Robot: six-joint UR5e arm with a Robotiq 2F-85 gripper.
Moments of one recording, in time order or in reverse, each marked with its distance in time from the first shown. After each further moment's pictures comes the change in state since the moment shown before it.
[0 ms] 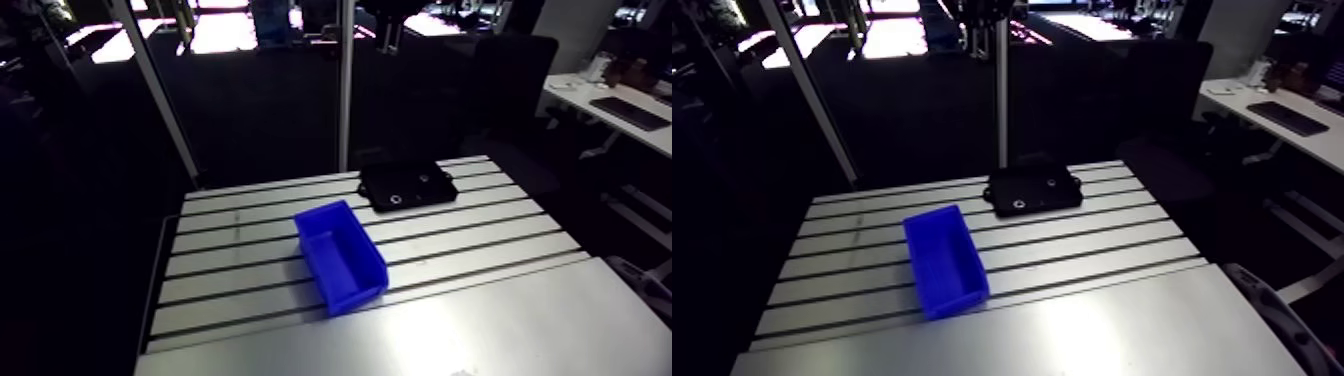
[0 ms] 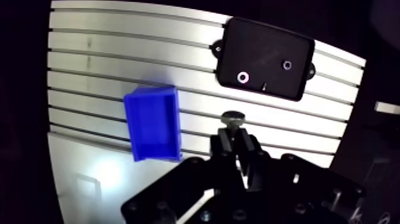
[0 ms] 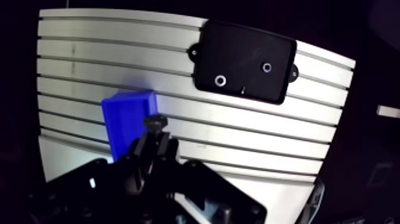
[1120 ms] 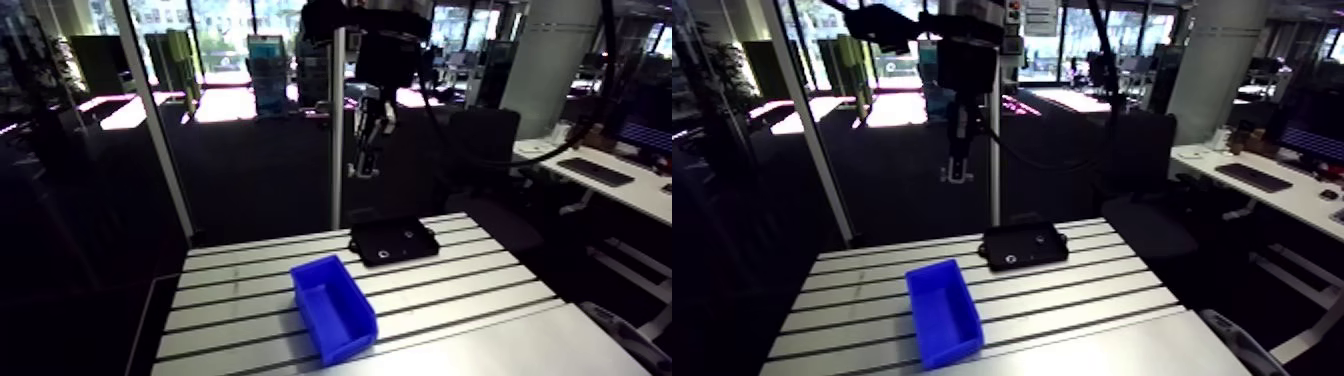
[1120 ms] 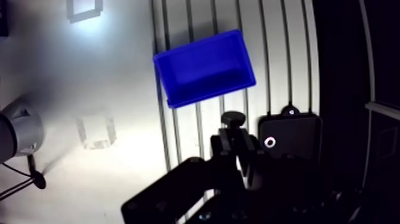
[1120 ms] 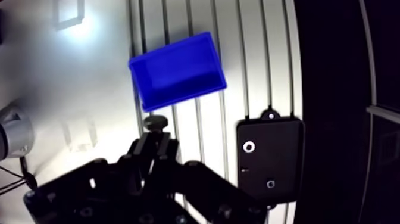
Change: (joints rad) arm -0.024 -0.225 0.332 -0.007 0.111 -1.336
